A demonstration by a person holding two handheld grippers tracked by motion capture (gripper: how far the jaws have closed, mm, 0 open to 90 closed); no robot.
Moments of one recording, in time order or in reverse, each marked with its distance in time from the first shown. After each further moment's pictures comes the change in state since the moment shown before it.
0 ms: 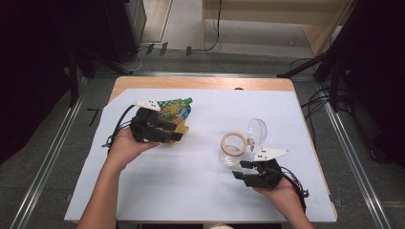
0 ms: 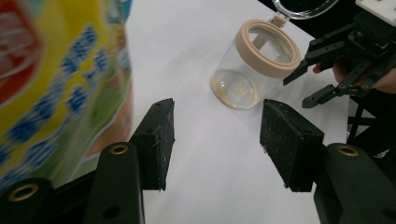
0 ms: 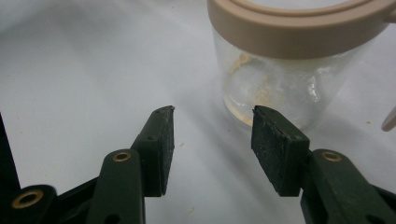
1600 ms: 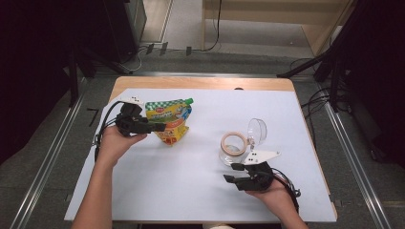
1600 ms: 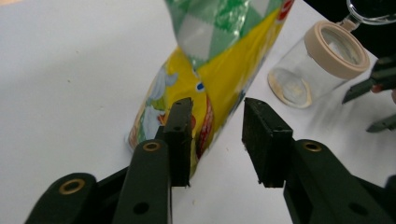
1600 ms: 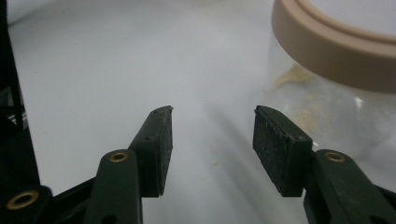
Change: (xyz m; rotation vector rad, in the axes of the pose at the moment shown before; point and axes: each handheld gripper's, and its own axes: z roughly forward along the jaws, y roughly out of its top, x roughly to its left) left arm 0.041 -0.018 -0.015 -0.032 0.120 -0.102; right arm 0.017 0.006 0.013 -0.016 0.068 -0.062
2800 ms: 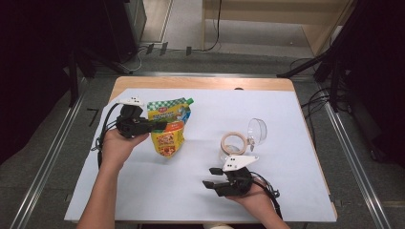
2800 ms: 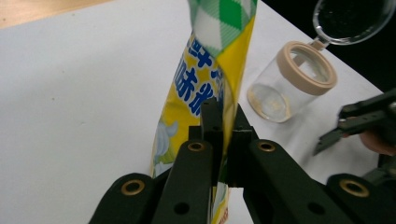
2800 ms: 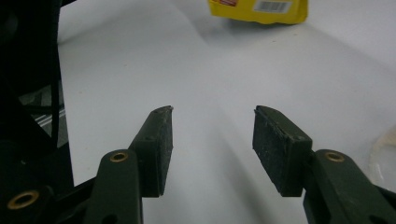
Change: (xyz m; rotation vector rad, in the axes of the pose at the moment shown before) left arm -0.031 0.006 -0.013 -0.049 -0.003 0.016; right arm 0.034 0.014 0.040 -0.045 0.104 -0.051
